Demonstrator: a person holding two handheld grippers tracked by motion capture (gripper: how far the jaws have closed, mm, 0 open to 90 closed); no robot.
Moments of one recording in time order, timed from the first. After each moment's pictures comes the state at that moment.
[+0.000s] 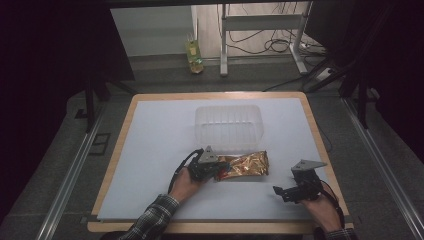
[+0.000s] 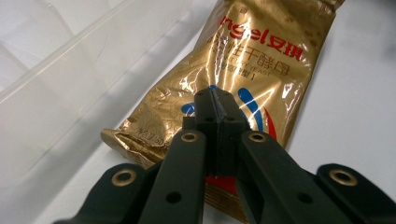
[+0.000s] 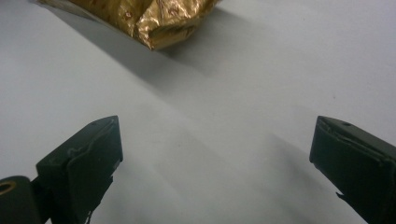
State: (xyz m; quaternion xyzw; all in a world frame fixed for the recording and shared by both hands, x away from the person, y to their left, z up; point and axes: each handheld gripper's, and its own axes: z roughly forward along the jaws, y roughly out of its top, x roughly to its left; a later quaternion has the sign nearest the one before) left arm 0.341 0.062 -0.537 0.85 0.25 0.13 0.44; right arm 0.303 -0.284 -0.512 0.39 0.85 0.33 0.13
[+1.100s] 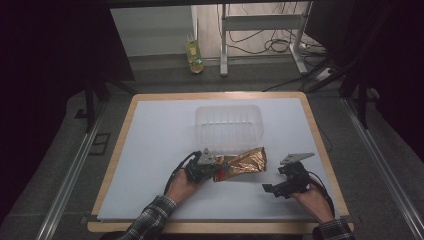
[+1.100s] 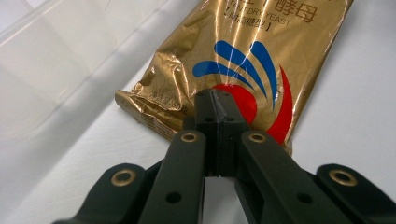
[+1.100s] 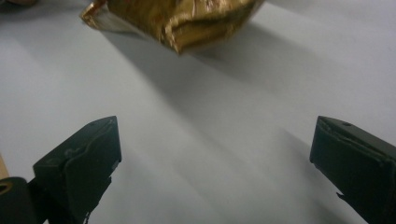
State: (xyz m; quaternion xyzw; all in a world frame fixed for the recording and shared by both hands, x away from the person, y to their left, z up) left arm 0.339 0.069 -0.543 0.87 0.27 0.12 0.40; right arm 0.326 -0.257 -0.511 0.36 0.86 0.35 0.05
